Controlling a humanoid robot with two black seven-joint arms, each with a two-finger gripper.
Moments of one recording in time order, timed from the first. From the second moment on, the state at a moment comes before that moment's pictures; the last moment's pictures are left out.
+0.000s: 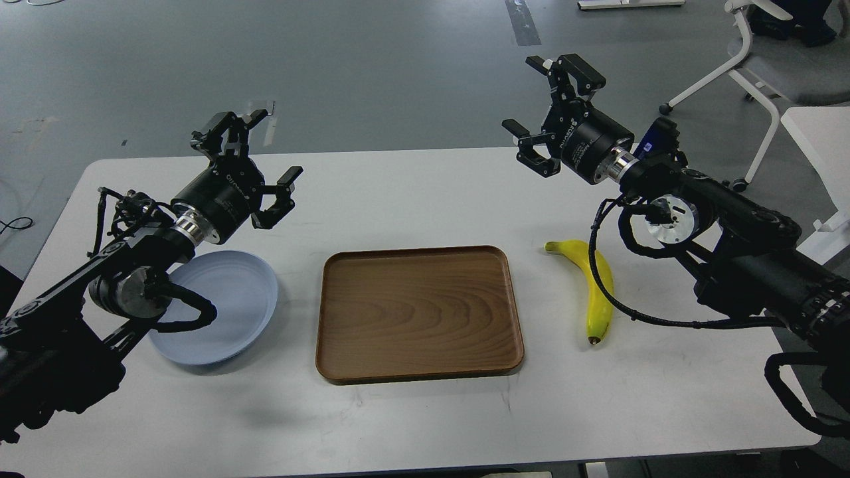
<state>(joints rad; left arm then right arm) -0.58 0.45 -0.77 -1.10 0.30 -0.17 -0.28 0.91 -0.30 0.53 0.74 -0.19 0.40 0.25</state>
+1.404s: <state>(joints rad) -0.40 0.79 -0.21 -0.94 1.27 0.45 -0.44 0.88 -0.30 0.54 0.74 -0.18 0.37 0.26</state>
